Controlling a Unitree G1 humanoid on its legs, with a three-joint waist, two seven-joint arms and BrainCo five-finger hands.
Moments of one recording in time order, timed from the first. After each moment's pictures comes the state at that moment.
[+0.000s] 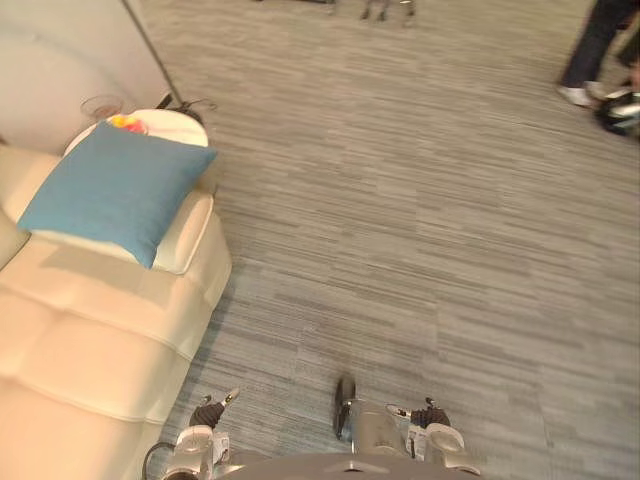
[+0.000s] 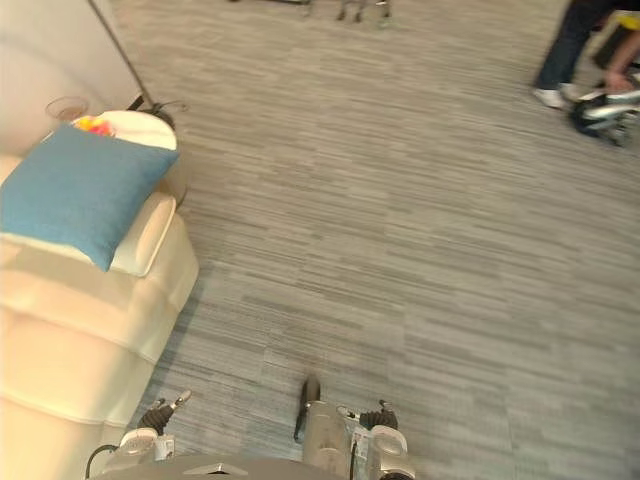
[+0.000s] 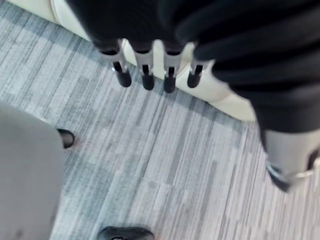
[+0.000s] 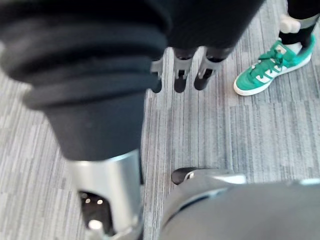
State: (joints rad) left arm 0.02 0.02 0.19 1.05 0.09 0.00 0.13; right arm 0.03 -0.06 -0.34 0.96 -0.05 0.02 -0.17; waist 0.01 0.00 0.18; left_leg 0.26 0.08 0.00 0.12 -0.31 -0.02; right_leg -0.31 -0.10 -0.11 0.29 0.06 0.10
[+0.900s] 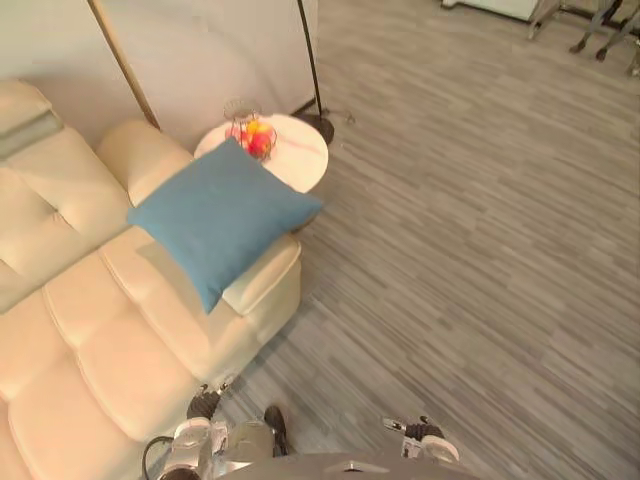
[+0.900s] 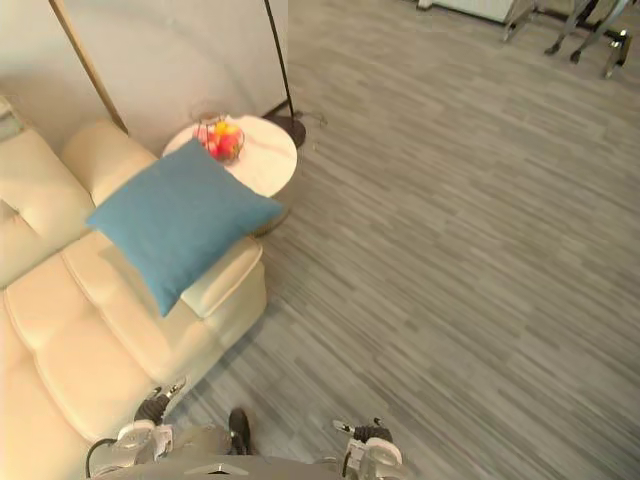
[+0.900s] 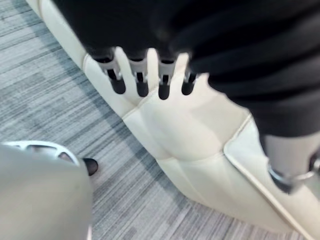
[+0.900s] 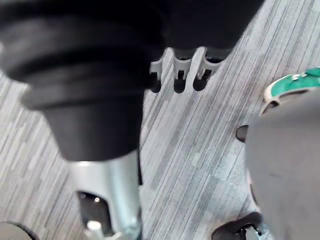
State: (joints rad) left arm 0.04 0.03 0.19 1.01 0.04 -0.02 0.12; right arm 0.03 -0.03 -0.35 1.04 -0.05 0.03 -0.17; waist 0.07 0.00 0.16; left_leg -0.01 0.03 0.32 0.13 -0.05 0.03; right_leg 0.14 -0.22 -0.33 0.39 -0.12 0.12
